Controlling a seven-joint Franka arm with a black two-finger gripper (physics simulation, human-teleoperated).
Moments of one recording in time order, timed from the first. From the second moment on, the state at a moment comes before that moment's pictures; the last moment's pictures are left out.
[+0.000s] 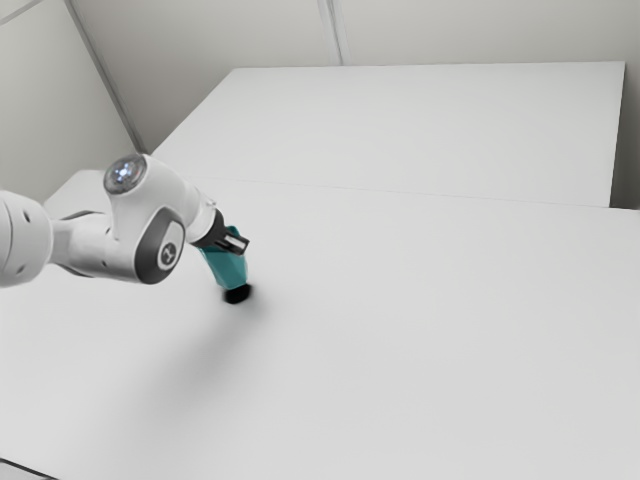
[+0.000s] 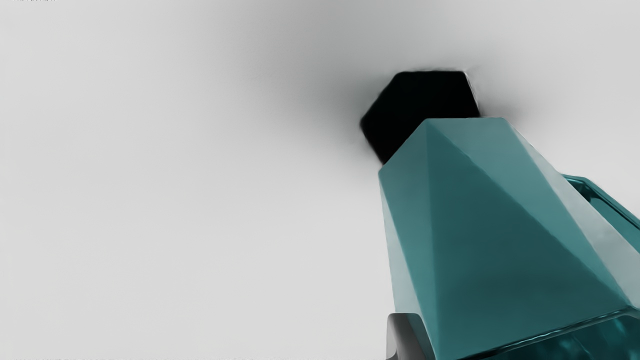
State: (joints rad) arm 0.22 -0.07 -0.22 -2.44 -0.01 2.88 -2.90
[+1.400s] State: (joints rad) arm 0.22 -0.18 -0.23 -2.38 -0.01 2.72 -2.90
